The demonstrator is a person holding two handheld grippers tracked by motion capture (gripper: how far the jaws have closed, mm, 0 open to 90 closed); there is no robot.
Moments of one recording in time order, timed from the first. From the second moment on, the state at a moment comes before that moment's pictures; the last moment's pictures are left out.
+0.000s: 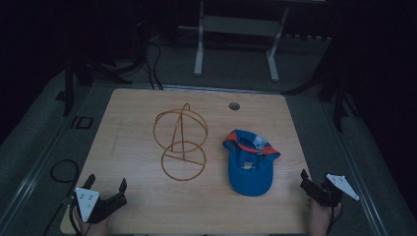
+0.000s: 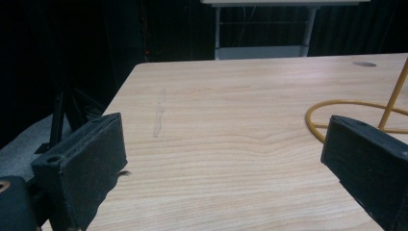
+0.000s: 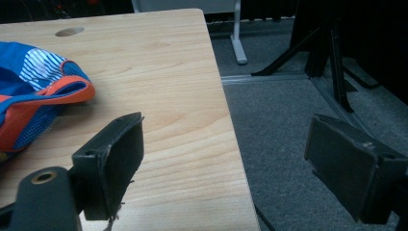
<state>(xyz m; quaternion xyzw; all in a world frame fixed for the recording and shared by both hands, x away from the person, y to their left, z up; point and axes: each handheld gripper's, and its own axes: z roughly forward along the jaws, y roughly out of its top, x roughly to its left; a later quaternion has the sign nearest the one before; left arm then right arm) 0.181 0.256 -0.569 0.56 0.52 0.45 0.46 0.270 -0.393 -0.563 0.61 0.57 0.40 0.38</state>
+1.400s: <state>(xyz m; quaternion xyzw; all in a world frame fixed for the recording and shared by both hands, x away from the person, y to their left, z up) 0.184 0.229 -0.565 0.61 0.51 0.37 0.48 0.346 -0.342 -0.484 0.50 0.71 0.43 0.23</state>
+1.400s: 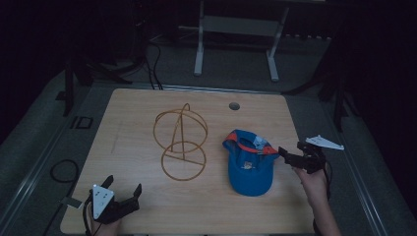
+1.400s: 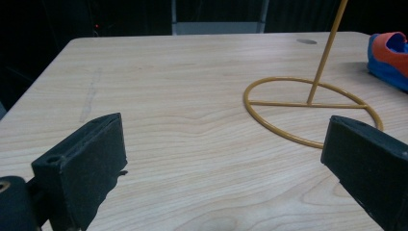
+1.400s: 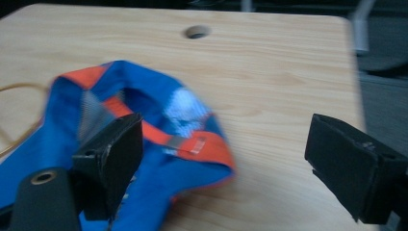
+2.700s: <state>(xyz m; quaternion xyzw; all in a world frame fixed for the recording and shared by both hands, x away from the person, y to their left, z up) 0.185 0.215 -0.564 0.65 0.50 0.34 0.46 0.434 -0.277 -0.539 0.46 0.80 0.33 0.19</state>
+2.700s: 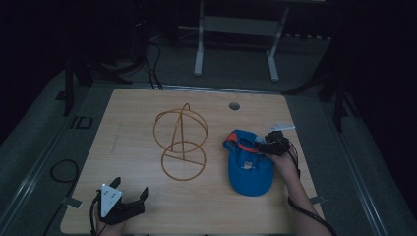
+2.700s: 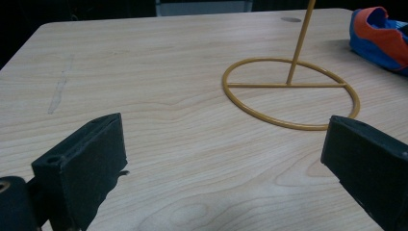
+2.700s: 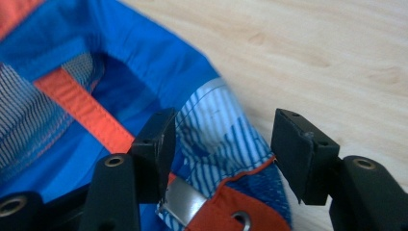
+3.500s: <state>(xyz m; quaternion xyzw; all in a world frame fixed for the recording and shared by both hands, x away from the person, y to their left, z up) 0.184 0.216 -0.562 0.65 0.51 0.34 0.46 0.421 -0.264 -0.544 0.43 0.82 0.31 0.22</state>
